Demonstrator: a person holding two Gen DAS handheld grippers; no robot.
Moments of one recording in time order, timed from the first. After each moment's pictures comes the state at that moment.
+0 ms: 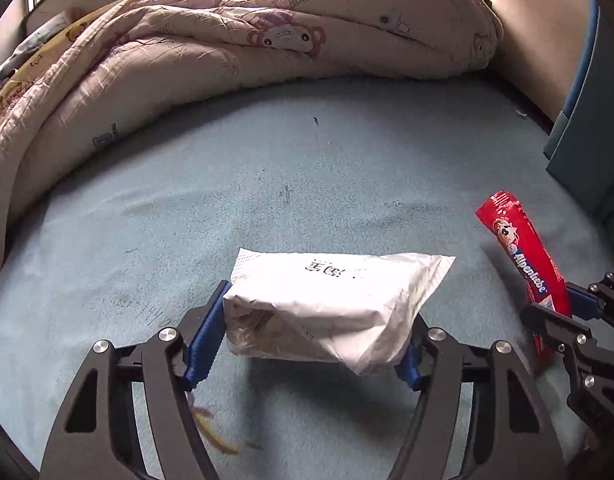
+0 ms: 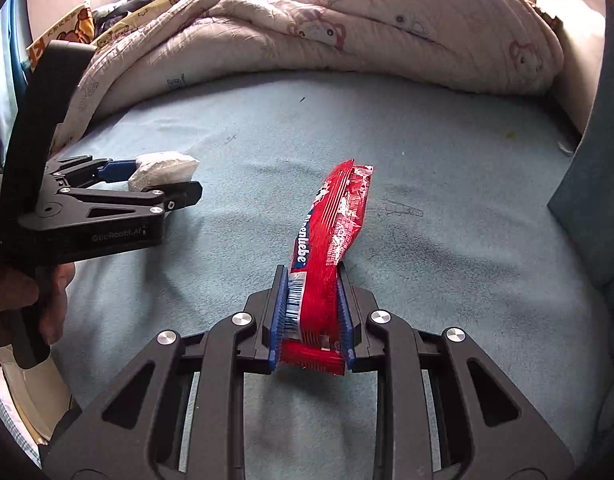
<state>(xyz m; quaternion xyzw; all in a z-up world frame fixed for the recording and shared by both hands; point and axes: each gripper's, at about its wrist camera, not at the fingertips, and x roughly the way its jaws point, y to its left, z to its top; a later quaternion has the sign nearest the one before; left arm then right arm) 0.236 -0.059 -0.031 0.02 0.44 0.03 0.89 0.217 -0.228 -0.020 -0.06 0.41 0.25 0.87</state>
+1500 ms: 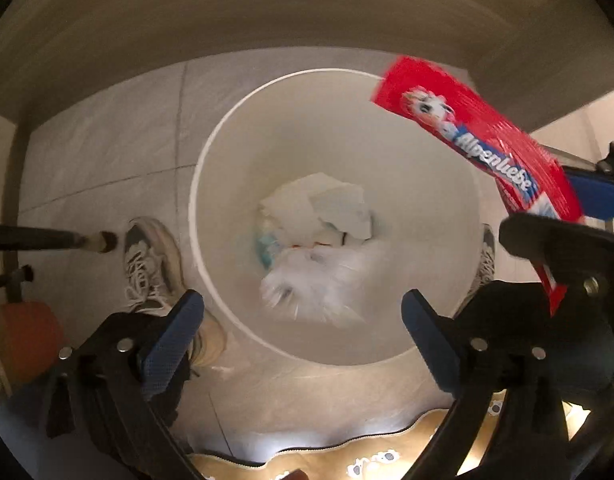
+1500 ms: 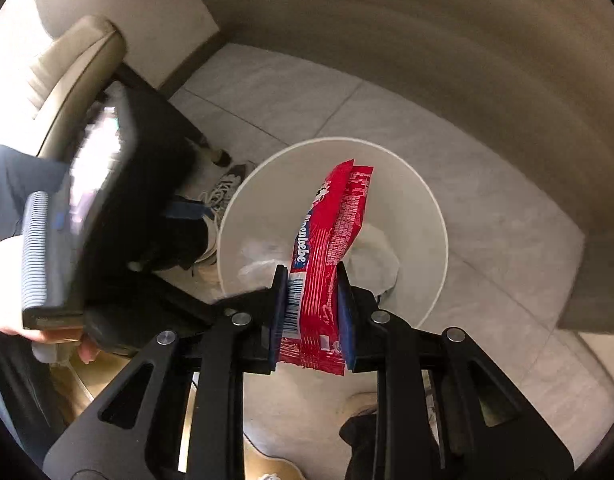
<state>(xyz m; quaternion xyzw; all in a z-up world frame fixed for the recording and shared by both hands) -0.113 -0.033 -0.510 -0.05 0.68 -0.01 0.73 -0.093 -0.132 -0.441 -0.14 0.59 0.37 0.70</state>
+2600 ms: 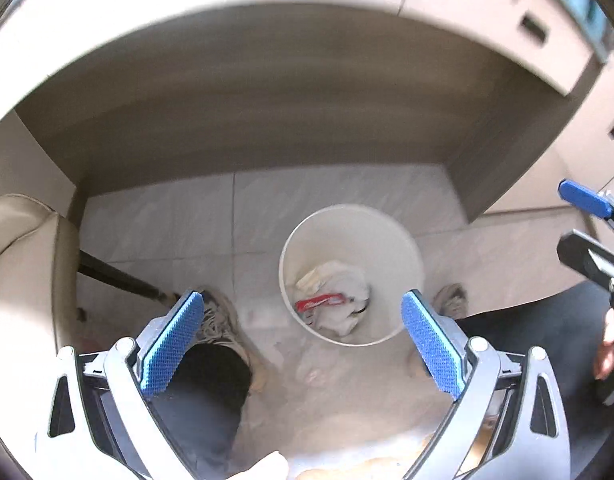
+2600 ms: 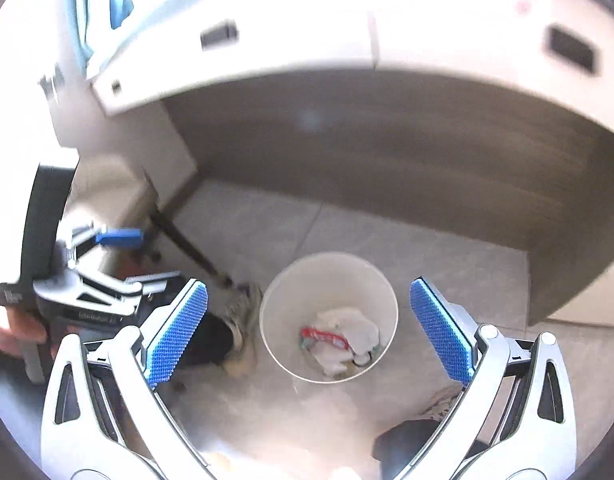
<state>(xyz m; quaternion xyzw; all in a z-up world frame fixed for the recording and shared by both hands) -0.204 -0.004 -0.290 -0.03 0.52 0.00 0.86 -0.200 -0.214 -0.260 0.00 0.41 0.29 0.87</state>
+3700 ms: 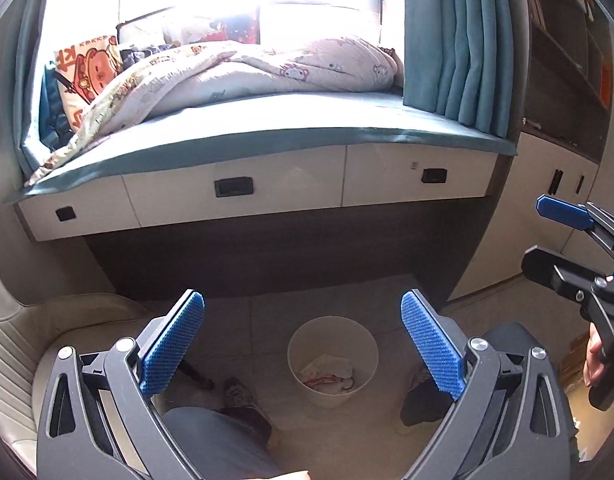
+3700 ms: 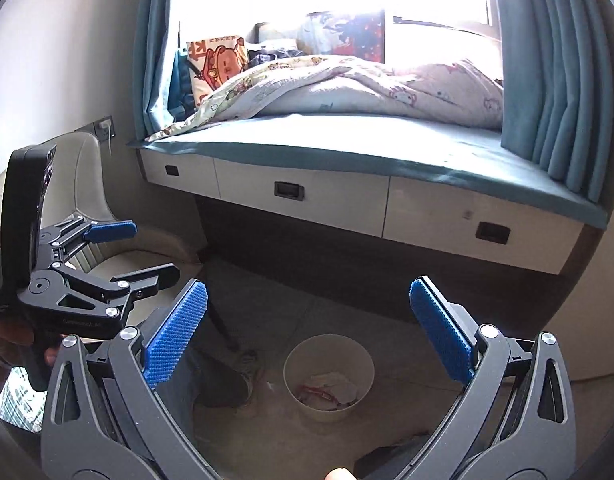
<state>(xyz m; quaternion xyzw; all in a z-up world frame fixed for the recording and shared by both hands) -0.343 -0.025 -0.067 0.00 0.32 0.00 0.95 -0.342 -0.218 -0.031 -0.05 0.25 0.28 0.92</state>
